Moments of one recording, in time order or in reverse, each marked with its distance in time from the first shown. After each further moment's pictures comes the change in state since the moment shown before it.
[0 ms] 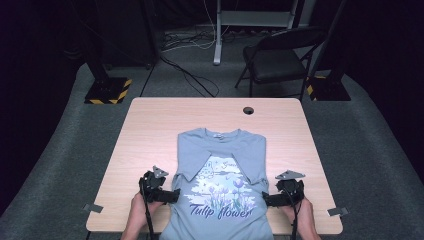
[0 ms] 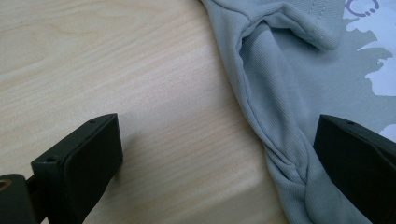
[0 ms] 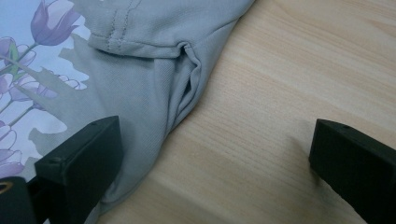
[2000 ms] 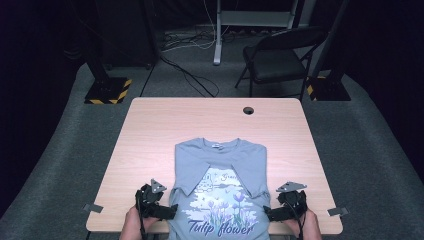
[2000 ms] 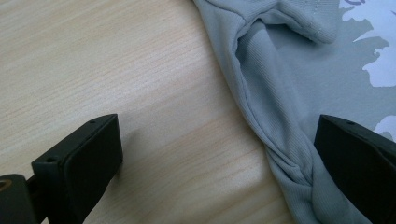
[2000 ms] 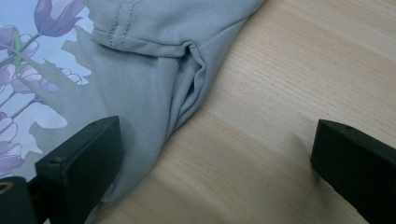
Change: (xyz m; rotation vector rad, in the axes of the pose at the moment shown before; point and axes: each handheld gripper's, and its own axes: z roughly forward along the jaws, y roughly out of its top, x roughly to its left) left arm -0.016 -0.029 -0.026 0.055 -0.034 0.050; right arm 0.016 -0.022 -0.023 0.067 0.051 -0.054
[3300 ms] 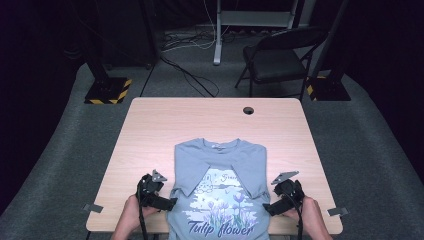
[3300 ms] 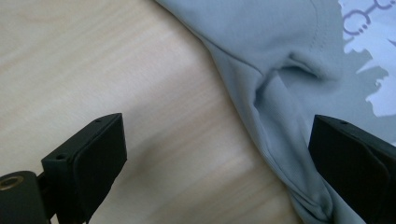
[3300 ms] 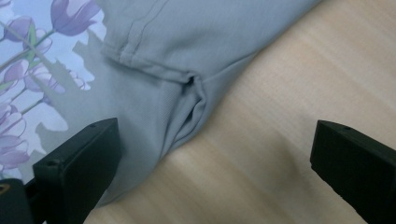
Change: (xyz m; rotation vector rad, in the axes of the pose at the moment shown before) left arm 0.020 0.033 0.001 0.043 -0.056 0.075; right arm -0.013 0.034 0.004 0.115 0.097 -0.158
